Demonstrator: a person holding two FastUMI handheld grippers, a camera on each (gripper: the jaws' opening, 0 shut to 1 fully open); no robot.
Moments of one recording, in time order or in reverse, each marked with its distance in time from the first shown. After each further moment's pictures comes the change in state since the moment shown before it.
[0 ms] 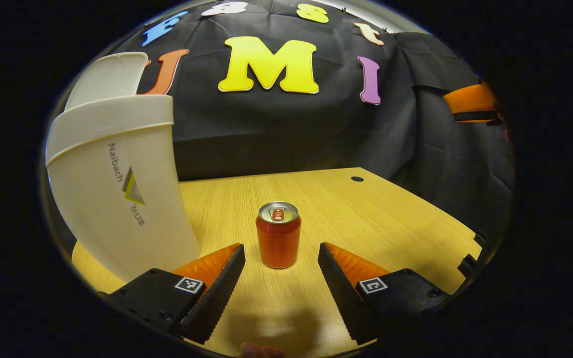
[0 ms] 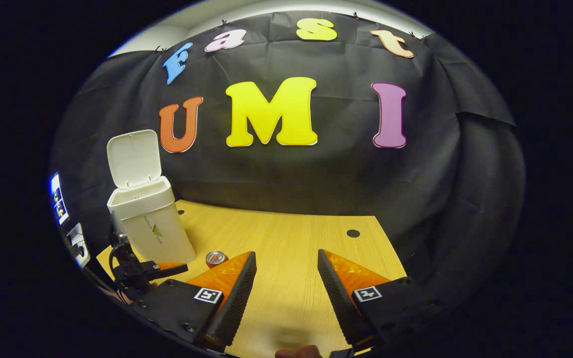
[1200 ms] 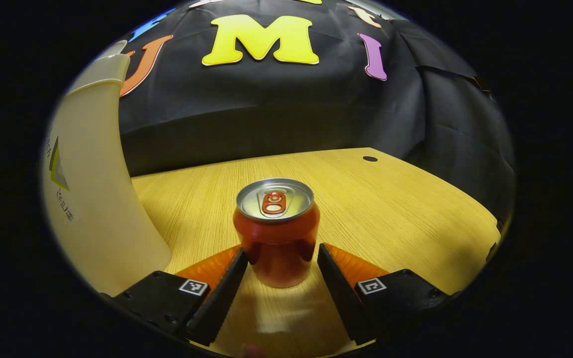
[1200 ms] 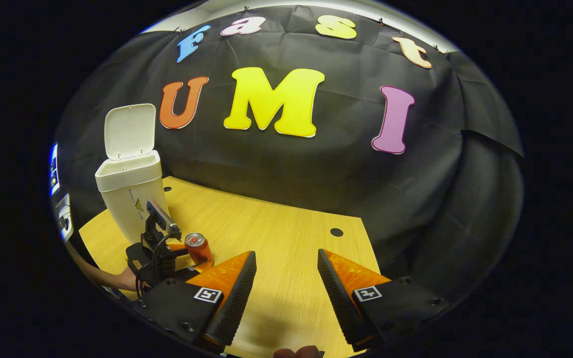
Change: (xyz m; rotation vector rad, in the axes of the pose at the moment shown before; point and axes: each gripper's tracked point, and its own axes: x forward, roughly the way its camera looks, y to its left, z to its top) left arm 0.078 0.004 -0.031 0.048 0.063 0.011; right arm 0.012 -0.020 0.002 -0.131 0.036 -0.042
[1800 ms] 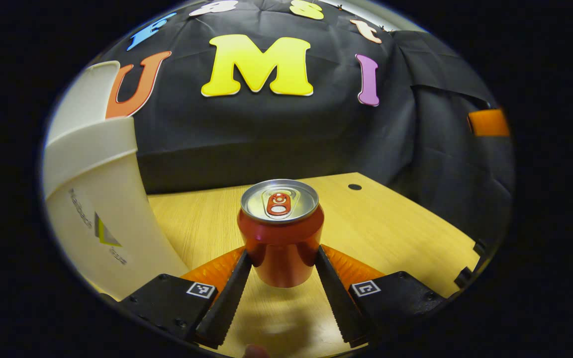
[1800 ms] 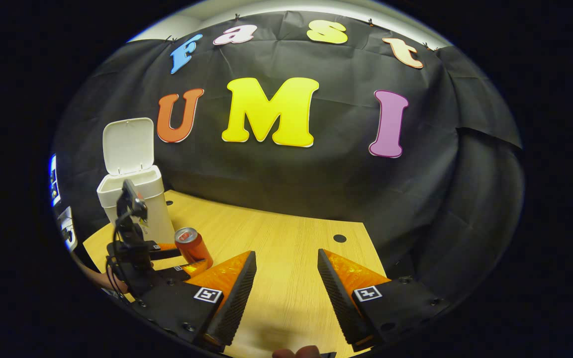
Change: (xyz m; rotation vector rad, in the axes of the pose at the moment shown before) left arm -0.079 -0.010 0.100 -0.028 -0.099 -0.036; right arm -0.010 0.009 0.018 0.071 -0.068 0.000
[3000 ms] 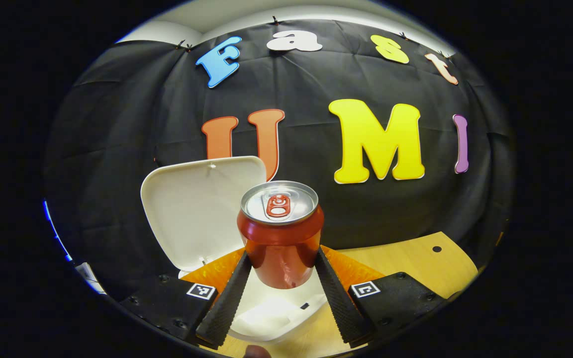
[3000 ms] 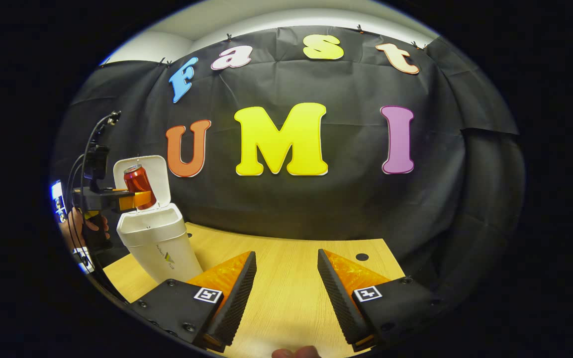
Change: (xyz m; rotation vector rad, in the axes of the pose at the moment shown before) left arm -0.106 0.233 0.160 -0.064 -0.143 0.511; right arm 0.003 0.047 0.053 0.077 -0.118 0.093
